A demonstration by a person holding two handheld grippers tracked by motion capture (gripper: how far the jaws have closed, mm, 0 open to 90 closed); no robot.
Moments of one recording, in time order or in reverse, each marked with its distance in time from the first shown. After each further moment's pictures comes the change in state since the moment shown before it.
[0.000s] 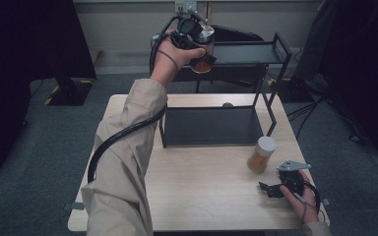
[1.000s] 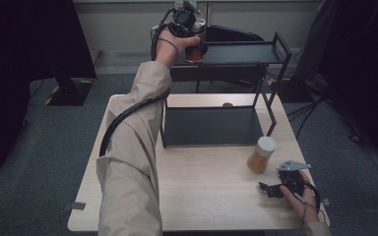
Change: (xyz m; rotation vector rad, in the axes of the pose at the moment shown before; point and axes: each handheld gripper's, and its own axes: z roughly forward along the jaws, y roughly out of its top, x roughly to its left) left arm 0.039 0.015 0.029 0.033 0.091 -0.095; right arm 0.000 0.000 0.000 0.000 0.000 0.000
